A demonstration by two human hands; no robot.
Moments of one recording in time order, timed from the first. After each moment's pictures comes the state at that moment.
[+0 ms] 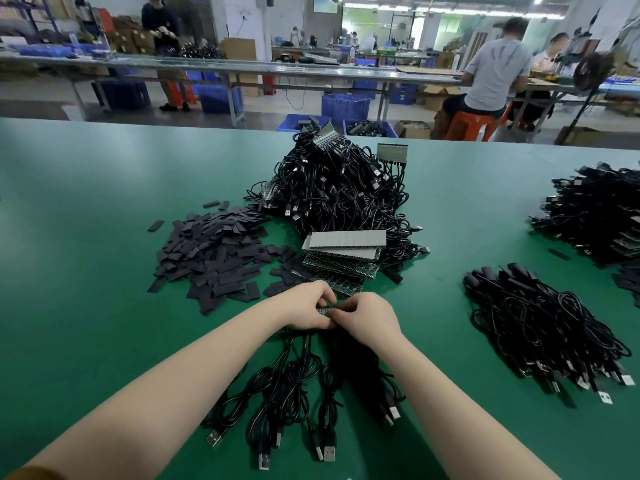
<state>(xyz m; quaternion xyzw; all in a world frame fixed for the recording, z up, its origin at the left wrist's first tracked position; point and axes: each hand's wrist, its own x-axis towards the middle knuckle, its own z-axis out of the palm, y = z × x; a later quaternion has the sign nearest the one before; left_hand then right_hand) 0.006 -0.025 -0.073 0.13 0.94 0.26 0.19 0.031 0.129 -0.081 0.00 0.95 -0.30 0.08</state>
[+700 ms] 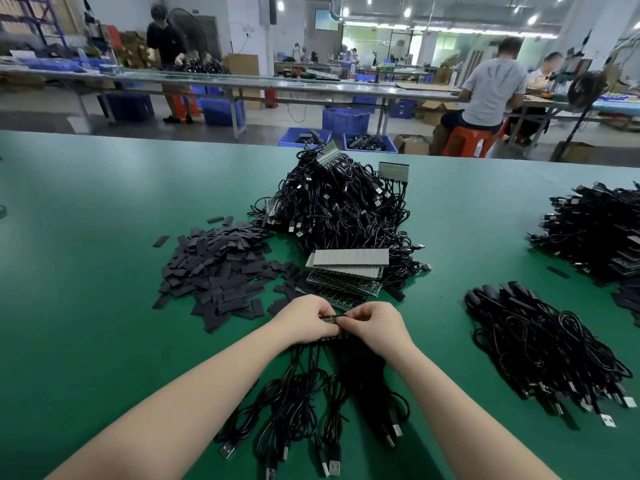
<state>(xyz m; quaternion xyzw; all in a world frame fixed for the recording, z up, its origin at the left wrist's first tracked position) 0.006 -0.025 -0.070 0.09 0.95 0.28 0.13 0.023 0.140 -0.075 0.02 0.90 -0.44 0.06</state>
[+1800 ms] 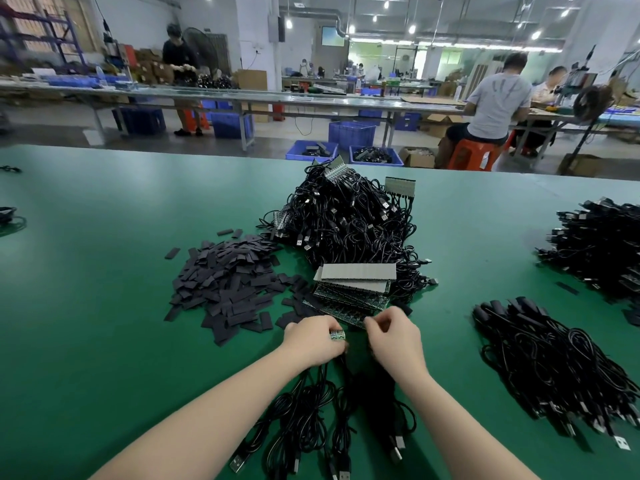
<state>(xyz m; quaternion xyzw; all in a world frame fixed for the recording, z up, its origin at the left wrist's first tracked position) 0.014 -0.018 -0.081 0.03 0.97 0.22 0.10 0.033 0.139 -0.072 0.07 0.88 -0.46 -0.07</state>
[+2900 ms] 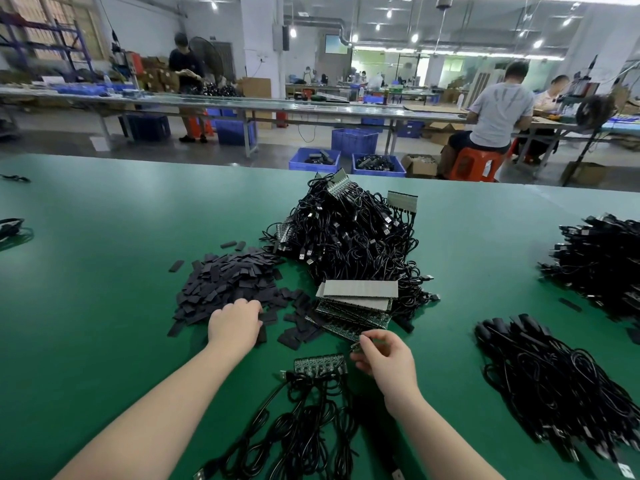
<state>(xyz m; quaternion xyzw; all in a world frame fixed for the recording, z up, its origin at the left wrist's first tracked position) -0.013 -0.135 -0.079 -0.08 1.00 0.00 -0.04 0.032 0.131 -0.088 0.13 0.69 -0.71 0.02</state>
